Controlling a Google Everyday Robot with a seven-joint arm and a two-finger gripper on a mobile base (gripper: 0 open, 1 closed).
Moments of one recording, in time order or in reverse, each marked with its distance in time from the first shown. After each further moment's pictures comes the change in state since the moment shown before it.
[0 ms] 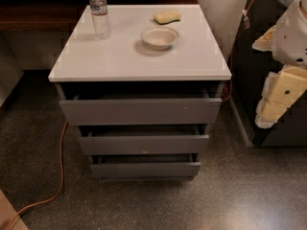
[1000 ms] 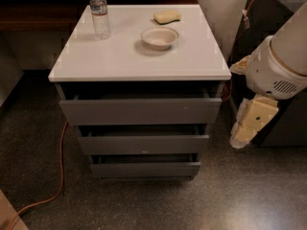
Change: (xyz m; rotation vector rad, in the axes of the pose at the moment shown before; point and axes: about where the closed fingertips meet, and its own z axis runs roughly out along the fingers) arm -0.020 0.023 0.054 -0.038 -0.091 -0.023
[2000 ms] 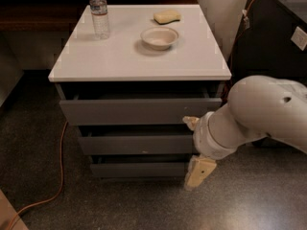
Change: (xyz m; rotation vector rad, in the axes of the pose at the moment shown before) arm -0.026 0.057 0.167 -0.040 -0.136 -0.127
